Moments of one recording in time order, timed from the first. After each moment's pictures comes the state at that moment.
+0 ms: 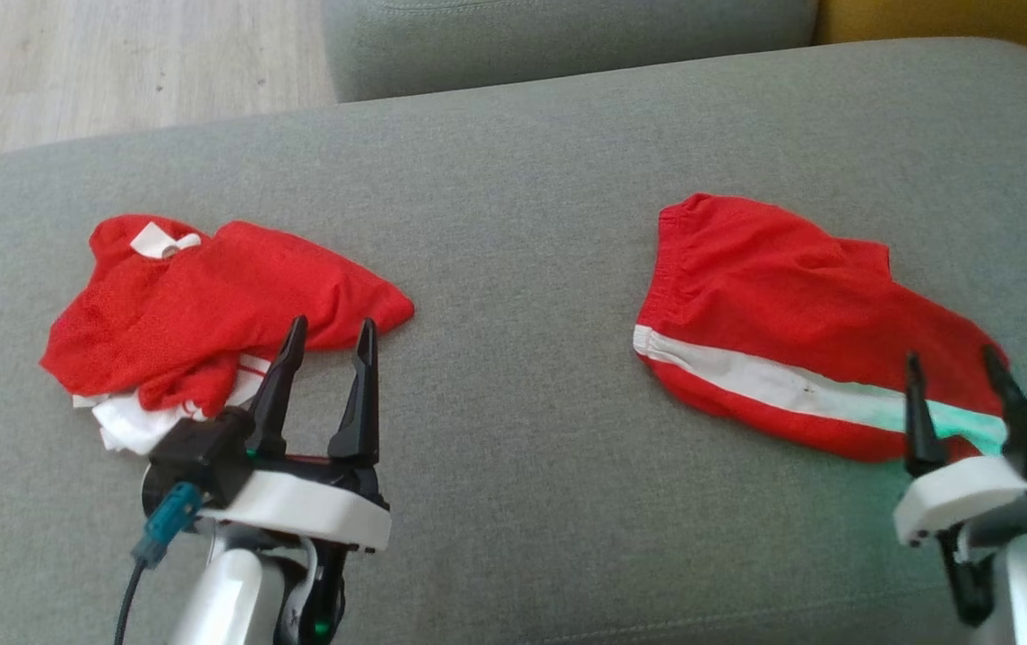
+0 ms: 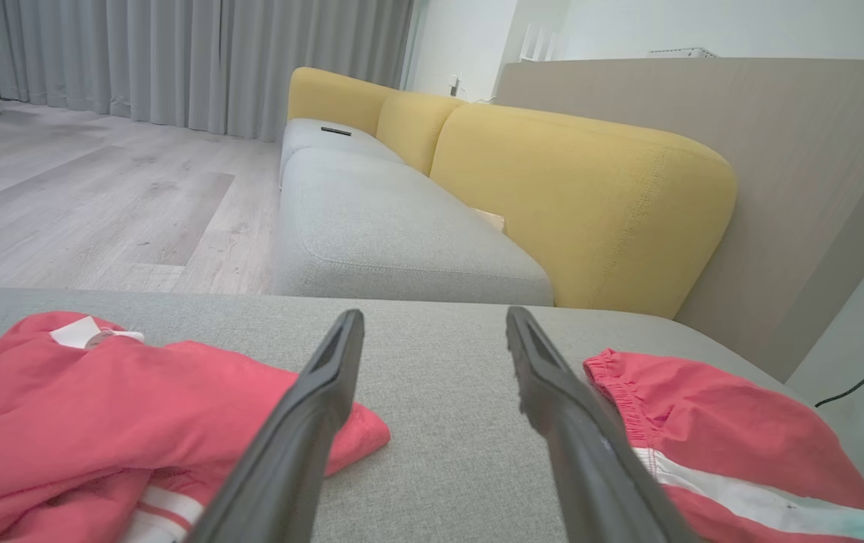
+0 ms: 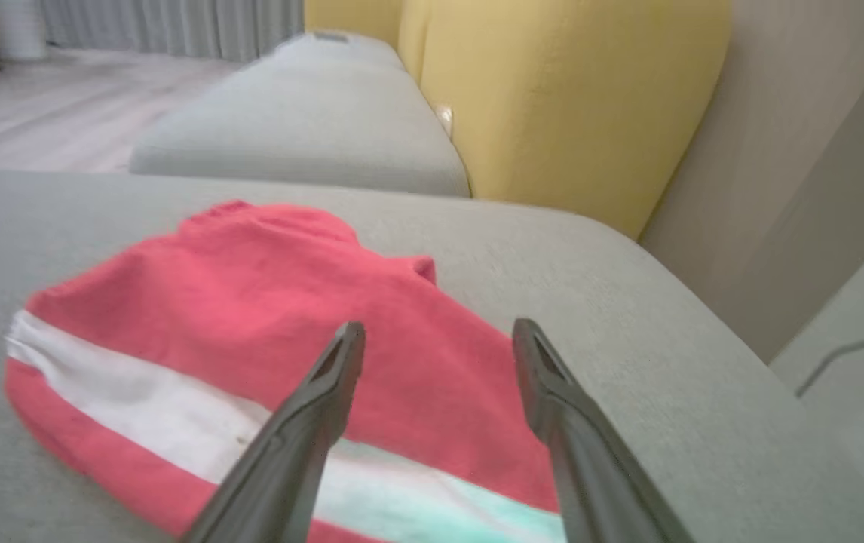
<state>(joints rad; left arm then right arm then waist) -0.08 0.05 -0.28 0.10 -0.30 0.00 -0.26 -0.13 -0.10 -0.19 0.38 -0.12 0.13 -0.14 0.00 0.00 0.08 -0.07</state>
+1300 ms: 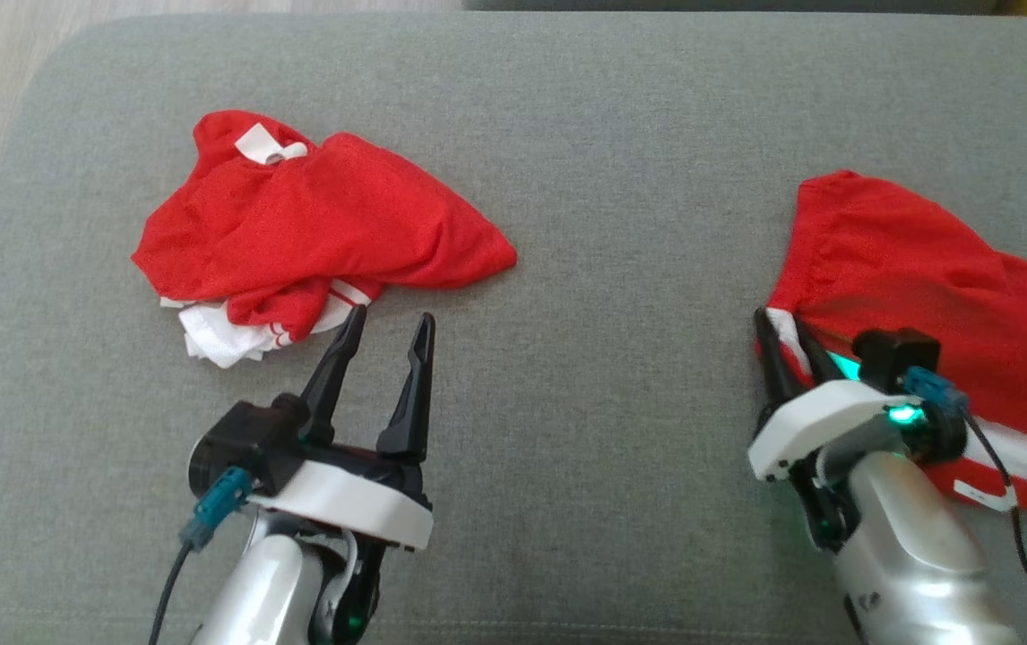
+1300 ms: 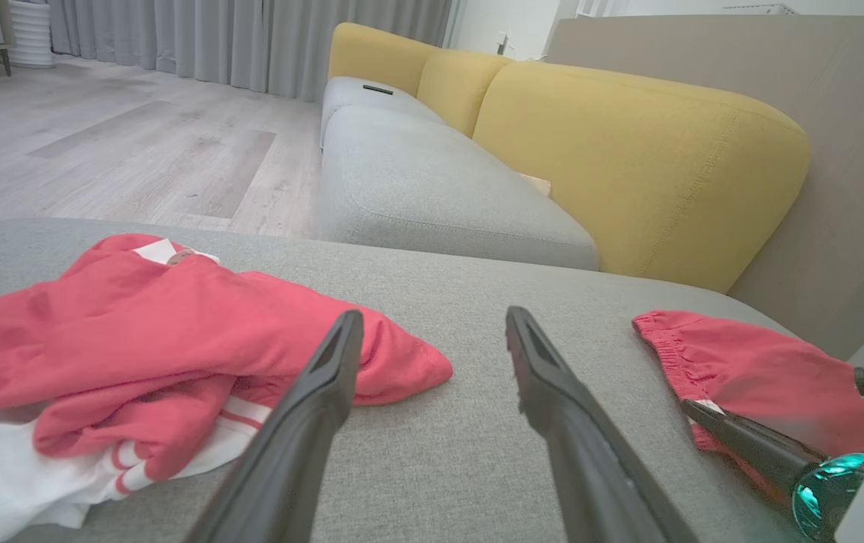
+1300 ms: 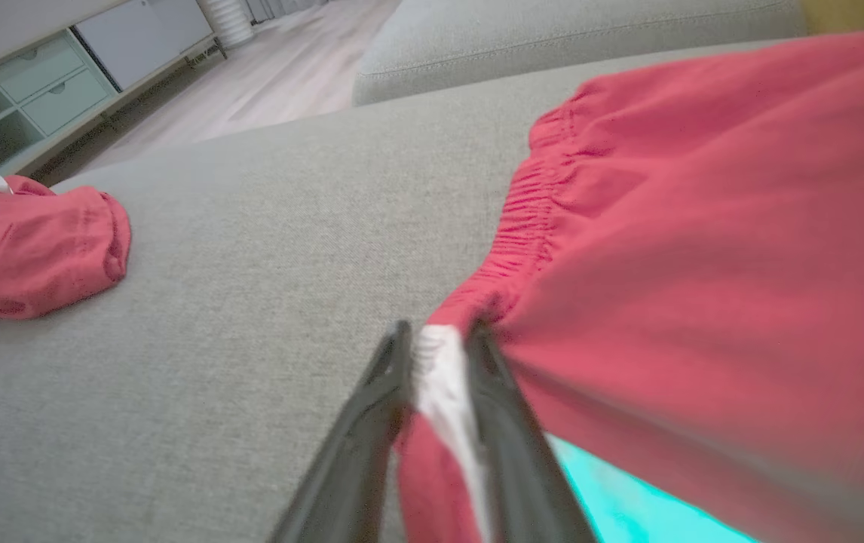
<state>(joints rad) -0.12 0.05 -0.37 0.12 -0.30 -0.01 -0.26 -0.42 -0.05 0.13 0.80 0.23 0.13 -0.16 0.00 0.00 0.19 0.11</state>
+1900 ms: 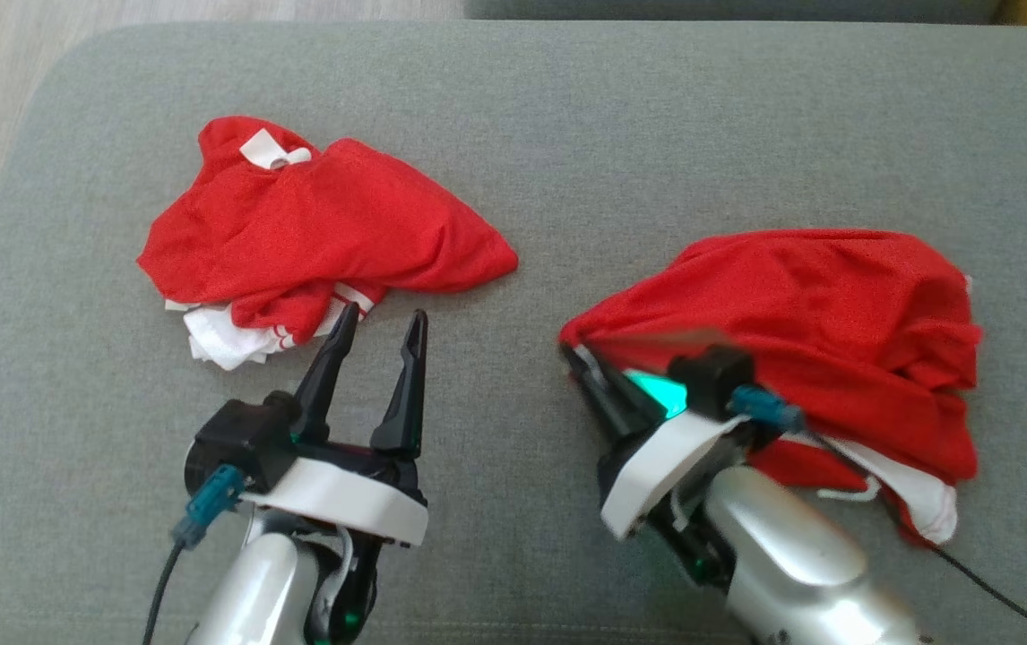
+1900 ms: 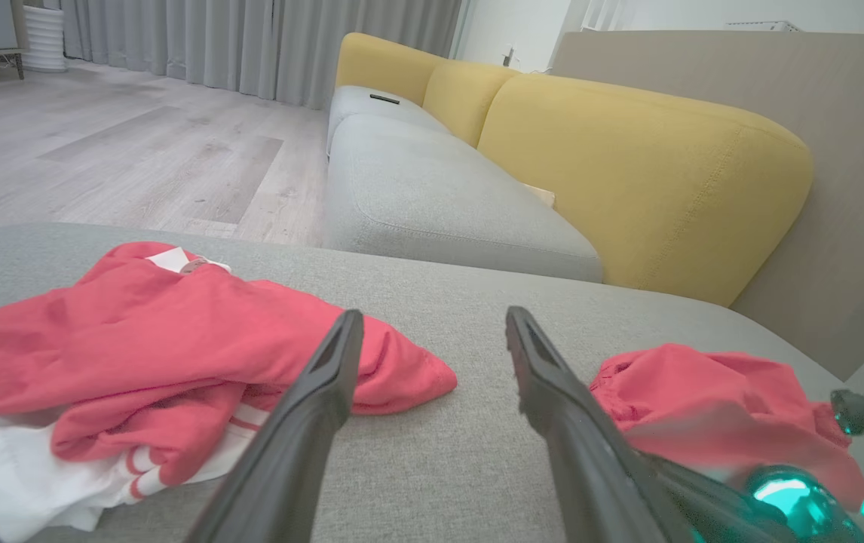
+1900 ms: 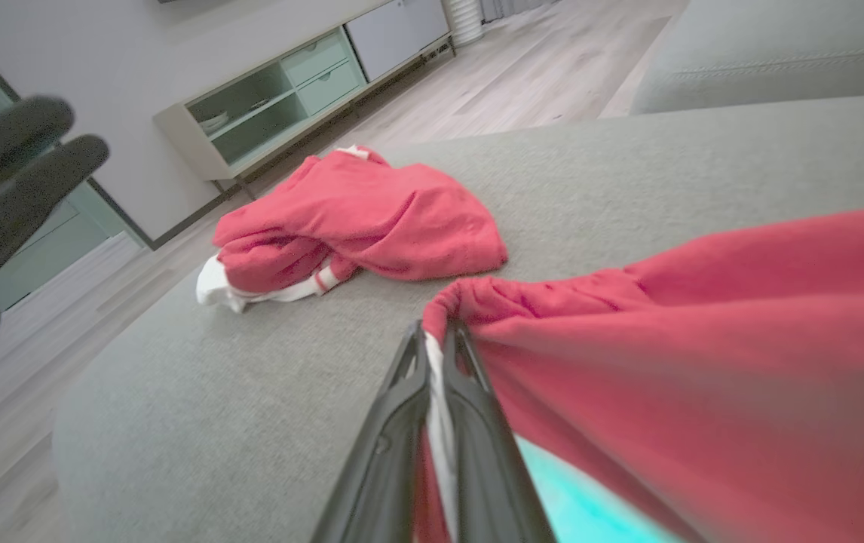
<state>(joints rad) -0.13 0.05 -0.36 0.12 -0.32 0.00 -0.26 -0.48 -0.06 0.74 0.70 0.56 0.13 -0.24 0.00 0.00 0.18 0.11</state>
